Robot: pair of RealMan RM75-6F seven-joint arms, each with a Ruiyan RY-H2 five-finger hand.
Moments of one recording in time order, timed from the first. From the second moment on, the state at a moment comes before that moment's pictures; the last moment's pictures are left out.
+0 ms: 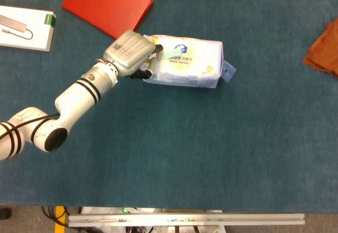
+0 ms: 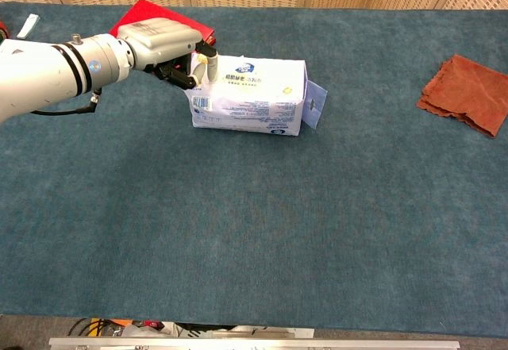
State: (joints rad) left arm -1.01 -1.40 -0.10 -1.44 1.13 0.69 0.17; right arm 0.11 -0.98 0.09 -1.74 -1.53 1.50 -0.08
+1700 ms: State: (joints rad) left arm -1.04 -1.44 -0.13 -1.42 1.04 0.66 0.22; right arm 0.09 -0.97 0.09 -1.73 -1.53 1.53 -0.06
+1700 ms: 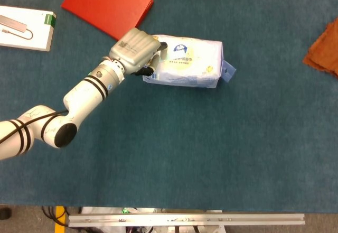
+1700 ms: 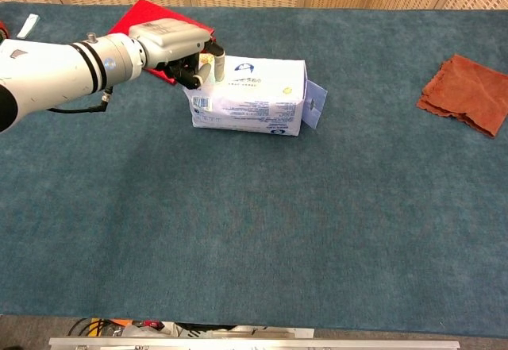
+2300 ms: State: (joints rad) left arm -1.05 -1.45 -0.12 -1.42 1.00 0.66 0.26; right arm 0.08 -0.97 0.09 -1.73 -1.53 1.53 -0.06
